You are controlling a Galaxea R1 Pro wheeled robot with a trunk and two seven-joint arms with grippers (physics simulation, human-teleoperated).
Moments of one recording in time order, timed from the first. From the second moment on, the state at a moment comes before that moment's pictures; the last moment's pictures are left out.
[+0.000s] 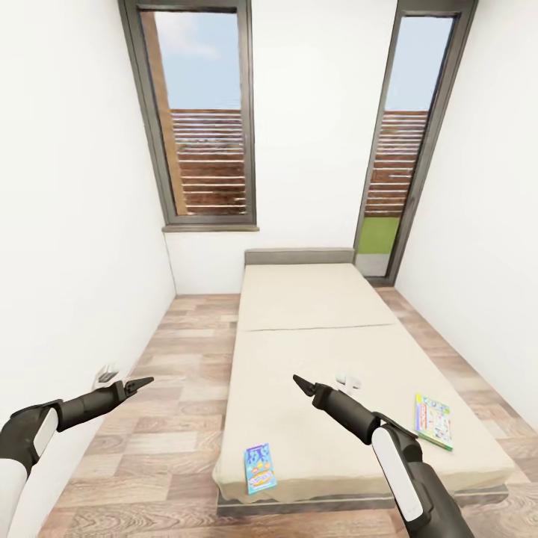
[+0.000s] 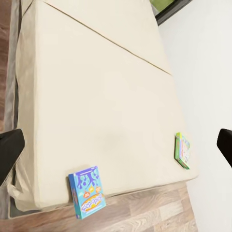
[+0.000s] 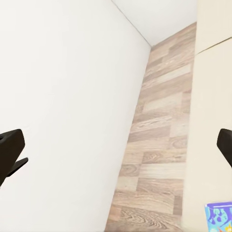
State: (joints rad) left arm -0.72 0.35 0.47 -0.49 0.01 0.55 -1.01; right arm -0.33 0.03 0.02 -1.28 -0.56 0.51 0.39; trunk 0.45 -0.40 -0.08
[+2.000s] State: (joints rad) left arm -0.73 0.35 0.47 -0.49 0.02 0.70 -1.02; right arm -0.33 0.01 -0.18 -0.55 -0.63 0.48 0.67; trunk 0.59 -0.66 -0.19
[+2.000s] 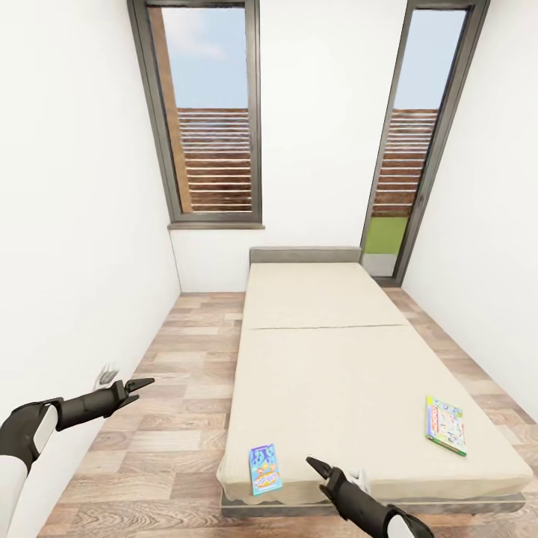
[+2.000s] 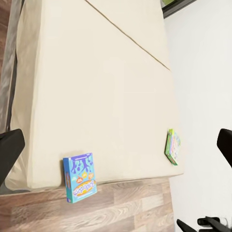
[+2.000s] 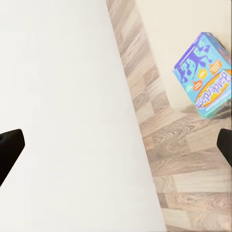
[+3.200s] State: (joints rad) left arm -0.73 0.35 0.47 -0.50 0.01 0.73 -1.01; right arm -0.33 0.01 -0.17 -0.47 -0.62 0.26 0.67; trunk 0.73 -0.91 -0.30
